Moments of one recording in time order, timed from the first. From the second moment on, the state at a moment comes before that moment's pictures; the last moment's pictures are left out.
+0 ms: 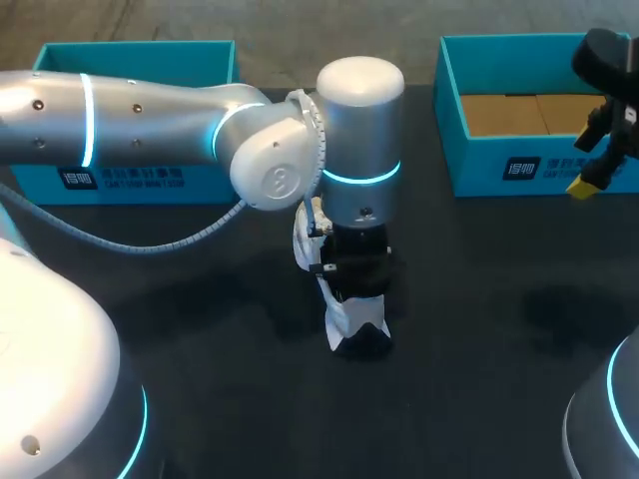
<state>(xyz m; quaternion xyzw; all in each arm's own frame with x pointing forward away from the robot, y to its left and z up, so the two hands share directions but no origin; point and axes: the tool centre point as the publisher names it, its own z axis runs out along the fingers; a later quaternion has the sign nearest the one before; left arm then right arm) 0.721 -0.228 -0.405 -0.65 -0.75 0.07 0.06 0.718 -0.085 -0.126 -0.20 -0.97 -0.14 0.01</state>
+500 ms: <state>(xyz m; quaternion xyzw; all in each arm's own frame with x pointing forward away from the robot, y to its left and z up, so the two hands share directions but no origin) 0.732 -0.225 -0.383 -0.62 -0.78 0.06 0.01 0.718 -0.085 -0.126 -0.20 -0.97 -0.14 0.01</state>
